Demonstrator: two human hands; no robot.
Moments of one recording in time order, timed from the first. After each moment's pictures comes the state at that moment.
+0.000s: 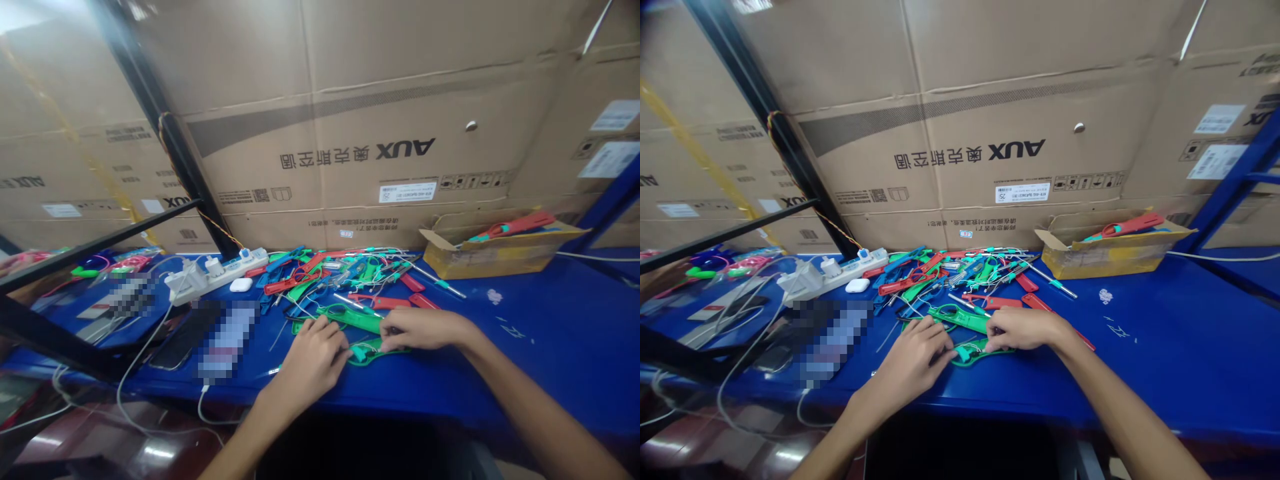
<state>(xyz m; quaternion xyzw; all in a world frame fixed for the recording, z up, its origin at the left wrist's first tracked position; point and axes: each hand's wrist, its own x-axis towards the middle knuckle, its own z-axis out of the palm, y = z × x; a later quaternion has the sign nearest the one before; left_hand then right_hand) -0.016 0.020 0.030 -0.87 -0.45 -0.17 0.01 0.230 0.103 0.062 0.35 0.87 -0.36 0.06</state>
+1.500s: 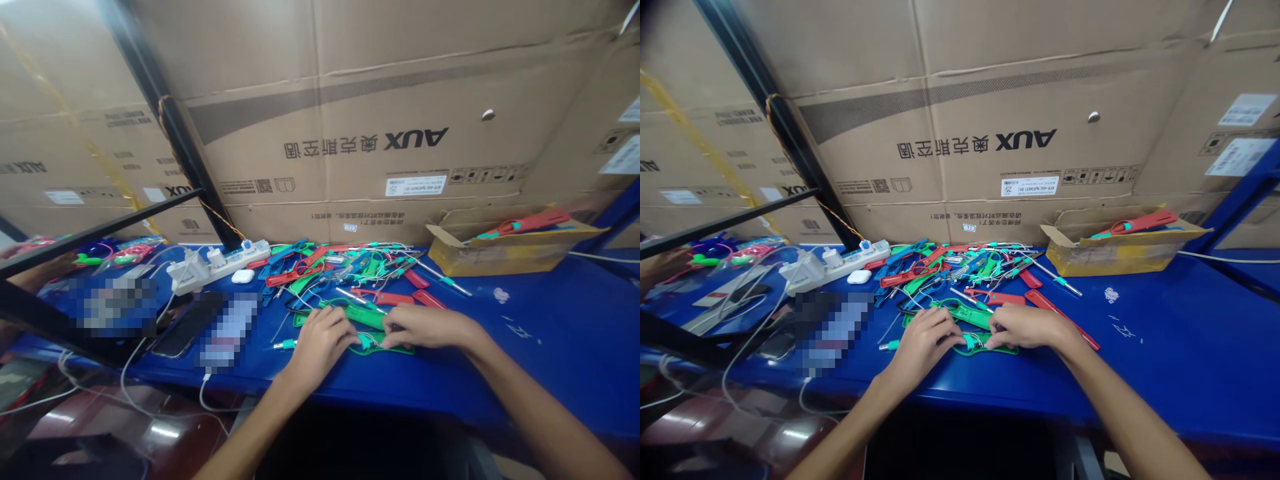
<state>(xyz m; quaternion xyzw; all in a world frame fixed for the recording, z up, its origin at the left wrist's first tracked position) -0.012 0.040 0.002 -0.85 -0.42 -0.31 0.02 0.228 0.100 0.063 0.38 0.85 -0.36 0.07</state>
